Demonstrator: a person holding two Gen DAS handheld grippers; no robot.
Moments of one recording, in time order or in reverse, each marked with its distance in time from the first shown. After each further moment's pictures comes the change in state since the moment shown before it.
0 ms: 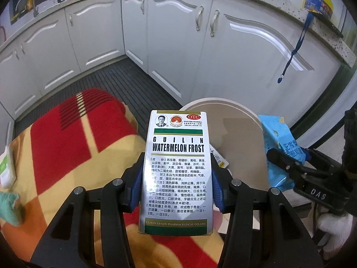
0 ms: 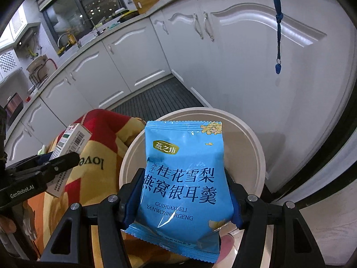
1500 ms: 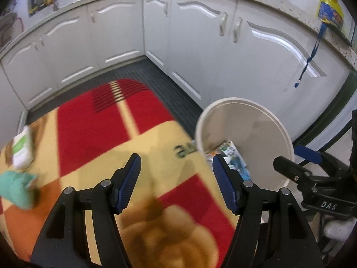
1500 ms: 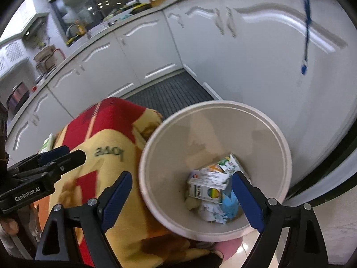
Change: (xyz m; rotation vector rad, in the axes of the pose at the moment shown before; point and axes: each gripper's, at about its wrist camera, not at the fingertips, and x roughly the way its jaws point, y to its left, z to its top) left arm -0.024 0.046 -0.030 -0.069 -0.039 0.090; right arm 0.006 0.052 -0.014 -0.061 0.023 0.030
